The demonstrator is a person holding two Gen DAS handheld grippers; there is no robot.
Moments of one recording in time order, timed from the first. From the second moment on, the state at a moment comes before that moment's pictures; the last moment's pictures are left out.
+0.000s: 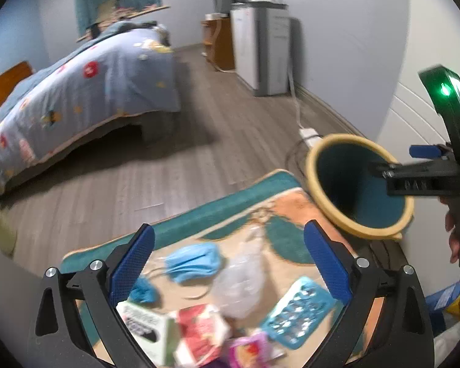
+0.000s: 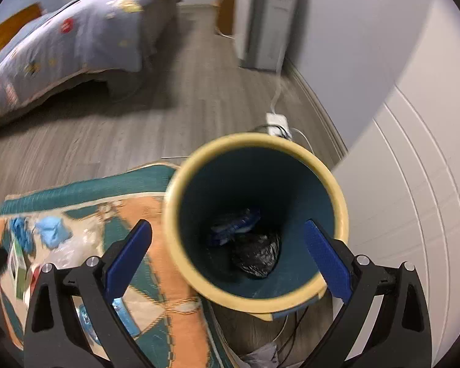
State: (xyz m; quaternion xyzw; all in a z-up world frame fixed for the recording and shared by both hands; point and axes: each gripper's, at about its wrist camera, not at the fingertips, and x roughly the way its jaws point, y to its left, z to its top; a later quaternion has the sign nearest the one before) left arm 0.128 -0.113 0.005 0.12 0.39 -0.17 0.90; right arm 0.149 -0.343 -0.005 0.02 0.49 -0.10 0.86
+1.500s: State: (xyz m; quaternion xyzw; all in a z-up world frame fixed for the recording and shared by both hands) left arm 0.107 0.173 -0.019 0.01 0.48 0.03 0.88; right arm 0.132 0.010 -0.095 -0.23 0.51 0.27 0.78
